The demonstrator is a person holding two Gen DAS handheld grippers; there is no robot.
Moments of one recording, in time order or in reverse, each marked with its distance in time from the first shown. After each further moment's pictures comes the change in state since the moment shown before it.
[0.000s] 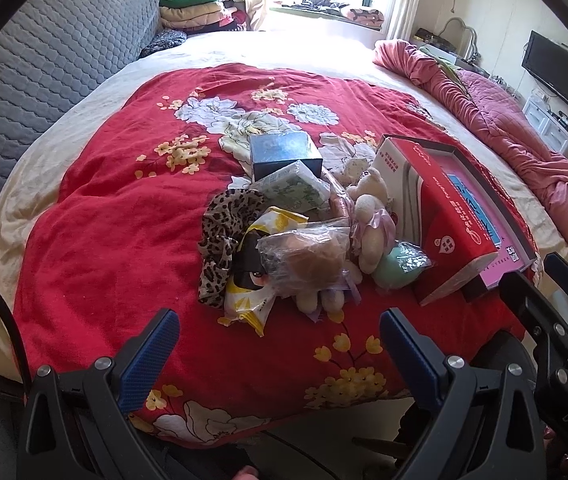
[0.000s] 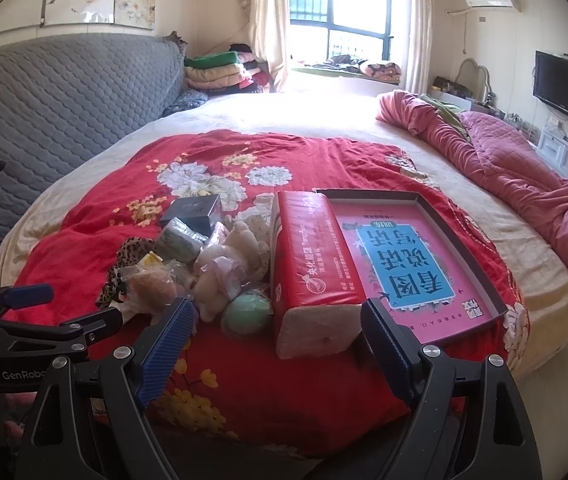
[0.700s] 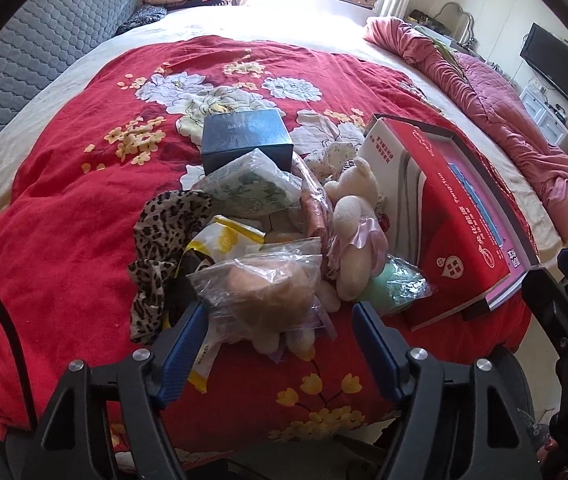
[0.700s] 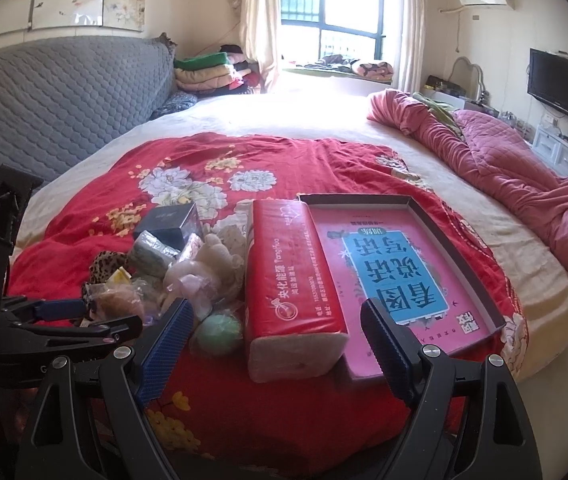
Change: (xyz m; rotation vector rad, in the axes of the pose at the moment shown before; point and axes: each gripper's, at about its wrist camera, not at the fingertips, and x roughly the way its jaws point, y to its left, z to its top) left arm 0.059 -0.024 0.030 0.002 0.101 -0.056; right arm 0.029 -0.026 0.018 0.005 -0.006 -0.019
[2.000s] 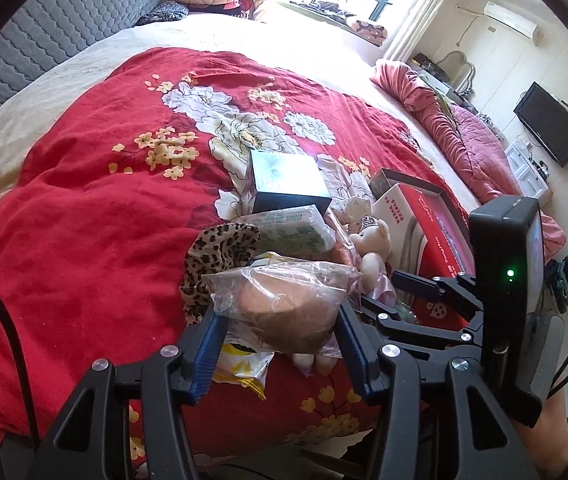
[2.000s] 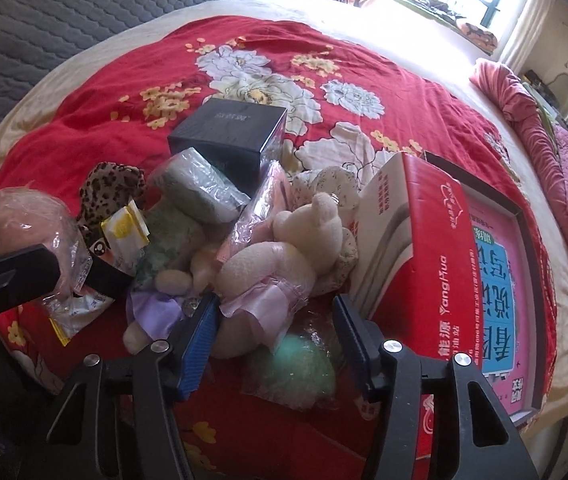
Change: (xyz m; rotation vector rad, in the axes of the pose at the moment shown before) left arm -0.032 0.068 0.012 -0.138 -0.080 -0.146; right arm 0.133 0.093 0.019 -0.330 0.401 0.121
